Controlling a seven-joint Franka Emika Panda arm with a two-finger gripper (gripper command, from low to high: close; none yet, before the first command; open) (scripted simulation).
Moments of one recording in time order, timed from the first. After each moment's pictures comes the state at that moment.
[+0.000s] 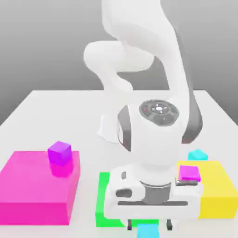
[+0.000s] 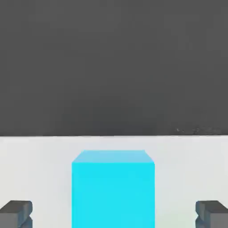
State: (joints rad) arm 0.04 0.49 0.08 -2.30 -0.10 2.78 1.00
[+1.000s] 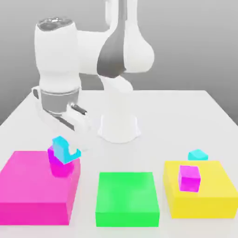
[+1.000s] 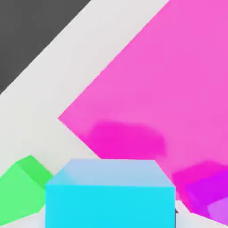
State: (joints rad) arm -0.31 -0.31 -0.10 -2.73 -0.08 2.42 1.42
